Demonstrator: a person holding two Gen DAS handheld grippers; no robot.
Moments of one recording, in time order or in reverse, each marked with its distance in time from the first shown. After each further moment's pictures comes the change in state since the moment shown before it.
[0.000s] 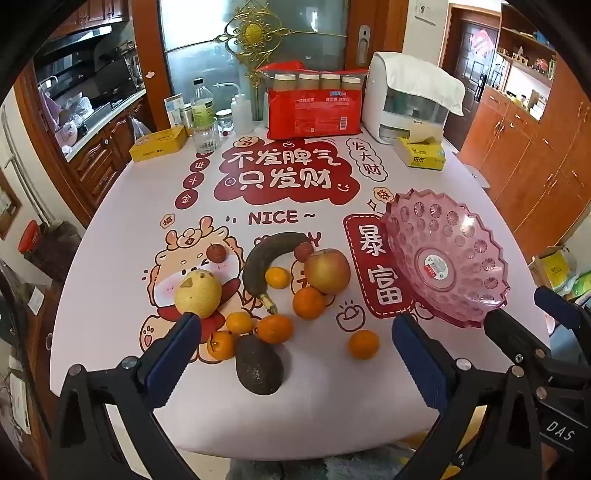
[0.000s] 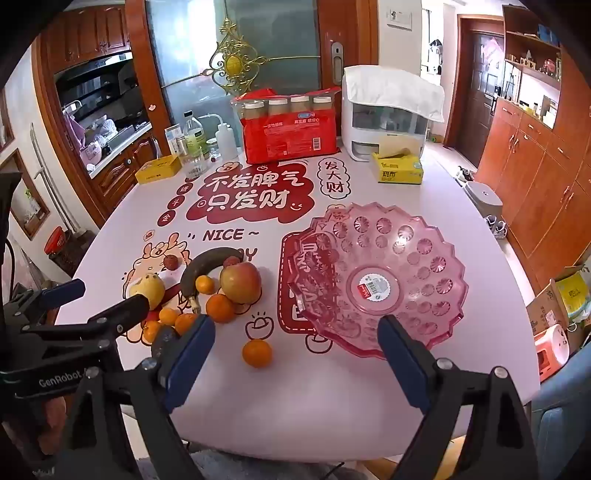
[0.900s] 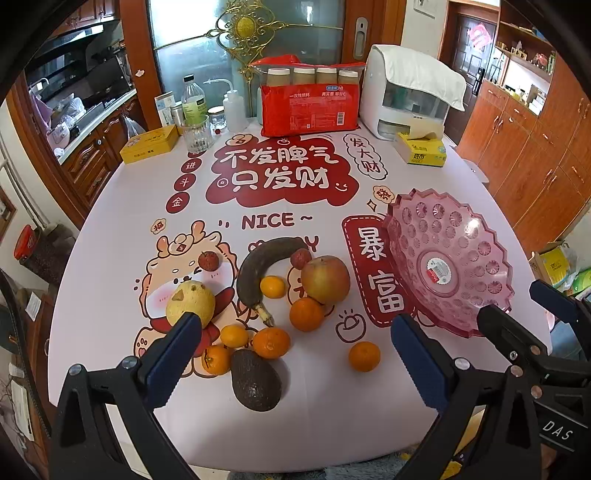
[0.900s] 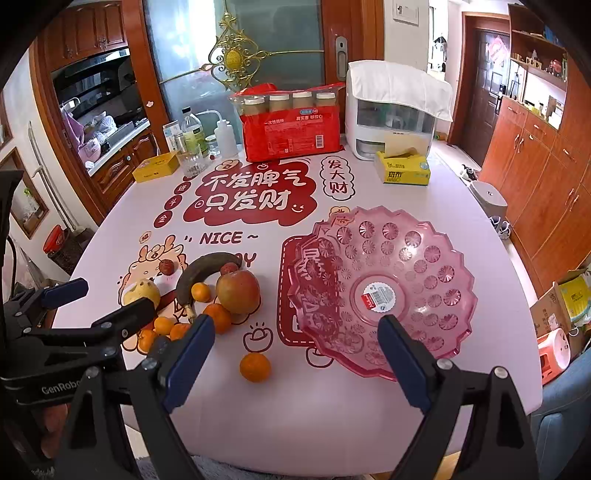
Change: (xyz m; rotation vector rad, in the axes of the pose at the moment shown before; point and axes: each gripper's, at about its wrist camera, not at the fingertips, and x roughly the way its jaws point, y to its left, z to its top) left arm 0.022 0.000 0.009 0.005 0.016 -0.027; right arm 0.020 0.000 0.016 -0.008 0.018 0.001
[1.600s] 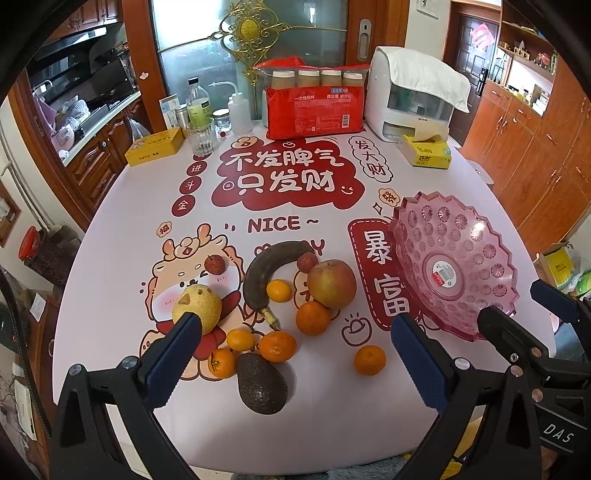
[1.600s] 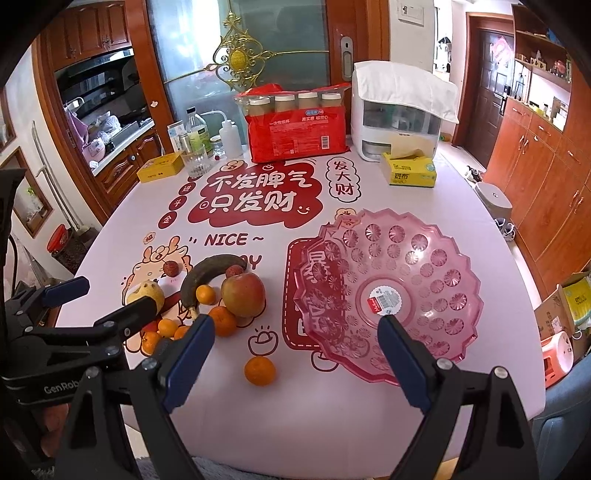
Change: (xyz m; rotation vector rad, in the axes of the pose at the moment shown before) left arm 0.005 0.006 0.004 0.004 -0.007 0.018; right arm 0.008 0.005 0.004 -0.005 -0.001 0.011
